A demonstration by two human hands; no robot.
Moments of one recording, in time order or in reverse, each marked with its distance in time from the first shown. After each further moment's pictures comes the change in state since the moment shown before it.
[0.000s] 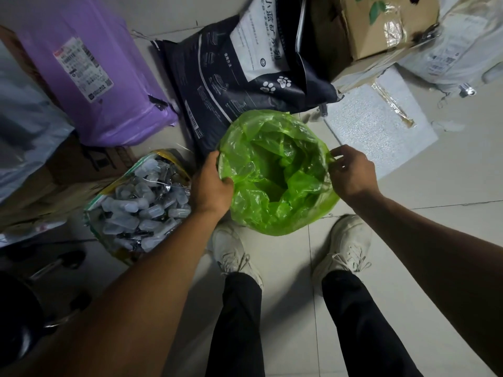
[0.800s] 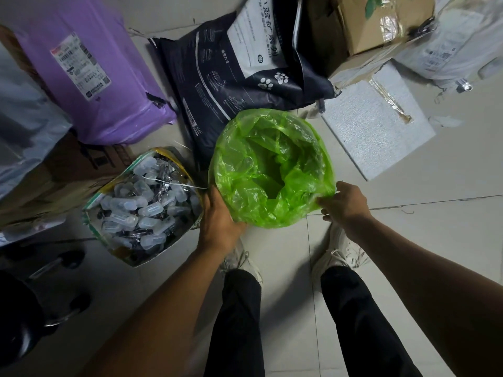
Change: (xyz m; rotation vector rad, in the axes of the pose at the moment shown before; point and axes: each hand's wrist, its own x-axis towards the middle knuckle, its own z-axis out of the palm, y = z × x) left_hand -0.059 -0.032 0.023 0.126 -0.098 -0.020; right_hand -0.027 0.050 0.030 0.354 -0.175 0.368
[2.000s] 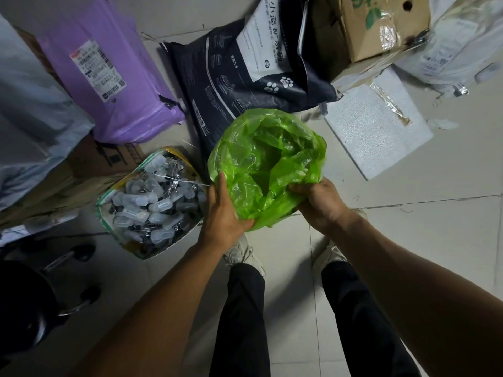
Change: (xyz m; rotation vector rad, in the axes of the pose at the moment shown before) left_hand -0.011 0.002 -0.025 0.066 -0.062 0.104; right_hand -0.049 -0.047 0.040 0.669 -0.304 0.053
